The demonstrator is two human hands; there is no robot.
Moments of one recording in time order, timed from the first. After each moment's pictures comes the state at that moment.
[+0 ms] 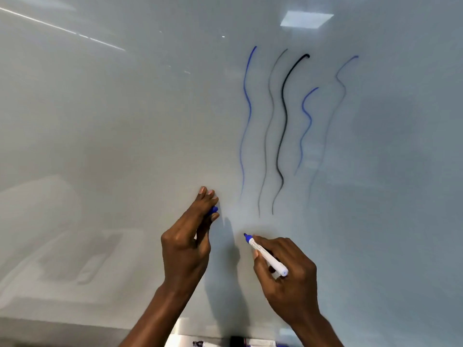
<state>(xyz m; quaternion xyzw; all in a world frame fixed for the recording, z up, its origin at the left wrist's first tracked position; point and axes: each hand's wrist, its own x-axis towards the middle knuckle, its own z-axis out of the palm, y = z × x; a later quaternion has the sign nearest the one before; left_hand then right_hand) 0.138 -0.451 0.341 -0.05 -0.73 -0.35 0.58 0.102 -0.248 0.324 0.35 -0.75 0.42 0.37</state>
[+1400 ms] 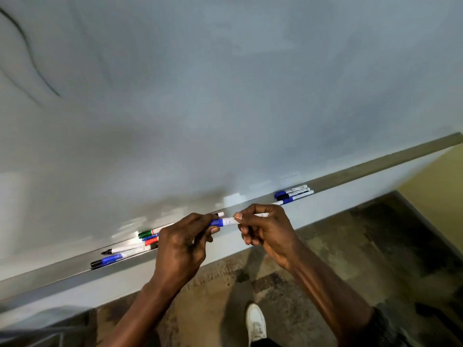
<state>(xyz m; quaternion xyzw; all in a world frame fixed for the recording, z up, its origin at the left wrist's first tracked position) 0.163 -0.223 0.174 -0.18 -0.88 -0.38 0.22 0.137 -0.004 0.200 -0.06 -0.64 0.75 -0.16</state>
